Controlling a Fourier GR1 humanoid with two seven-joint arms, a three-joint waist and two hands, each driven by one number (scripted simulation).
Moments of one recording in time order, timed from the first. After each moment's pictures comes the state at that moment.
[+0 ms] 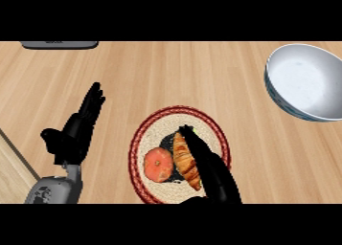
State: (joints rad) left arm -0.14 0.11 -0.10 -1.56 0.00 0.12 0.10; right arm -0.02 -0.01 0.59 -1.70 0.59 -0.09 0.42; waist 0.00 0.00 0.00
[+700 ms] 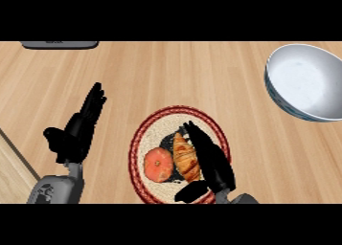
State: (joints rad) left arm -0.15 0.09 -0.07 -1.52 -0.02 0.09 0.07; right arm -0.12 -0.01 0.54 -1.44 0.68 -0.13 0.37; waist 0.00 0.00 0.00
